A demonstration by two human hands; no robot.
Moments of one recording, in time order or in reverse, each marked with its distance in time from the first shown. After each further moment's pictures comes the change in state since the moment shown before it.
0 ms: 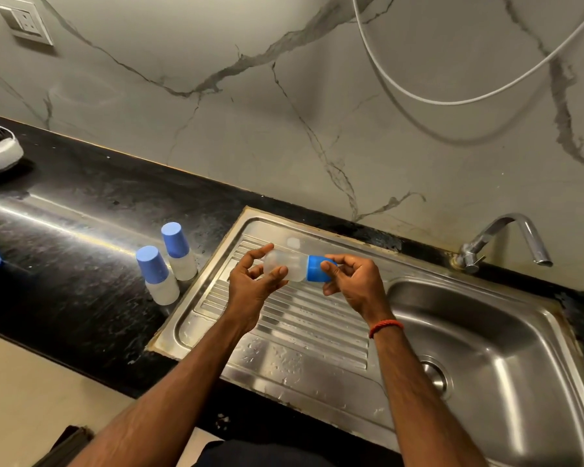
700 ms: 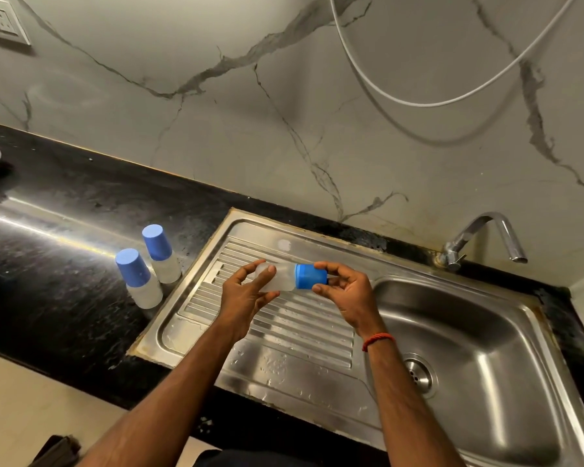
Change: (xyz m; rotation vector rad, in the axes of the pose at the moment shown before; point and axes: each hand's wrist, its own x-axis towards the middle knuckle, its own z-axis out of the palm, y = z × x) left_hand -0.003 -0.013 0.015 -0.061 0.108 -0.215; right_hand -0.014 0.023 -0.019 0.136 -0.060 -0.013
